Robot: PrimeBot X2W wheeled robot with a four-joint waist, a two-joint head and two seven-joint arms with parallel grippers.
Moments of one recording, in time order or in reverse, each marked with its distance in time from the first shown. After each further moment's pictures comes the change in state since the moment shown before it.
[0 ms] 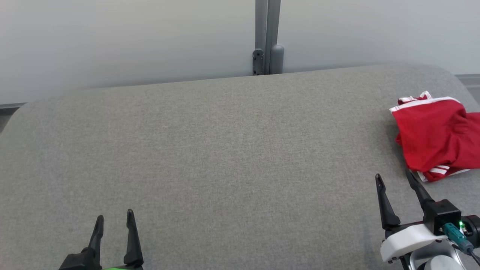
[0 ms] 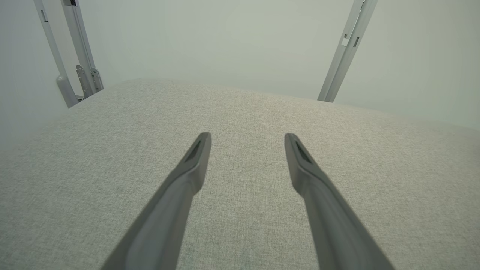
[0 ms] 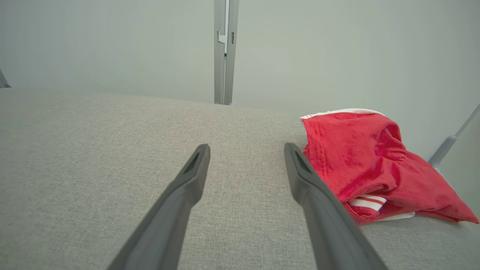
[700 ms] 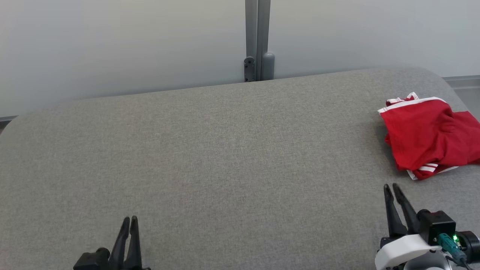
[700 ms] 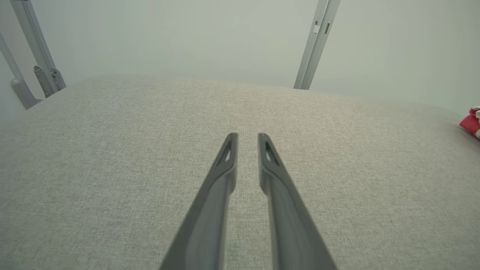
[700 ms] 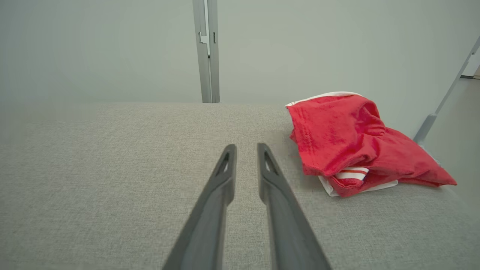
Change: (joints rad) left arm -0.024 -0.003 -0.026 0.073 0.029 -0.065 0.000; right arm 0.037 0.088 -0.057 0.002 -0.036 0.000 0.001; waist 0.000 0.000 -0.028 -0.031
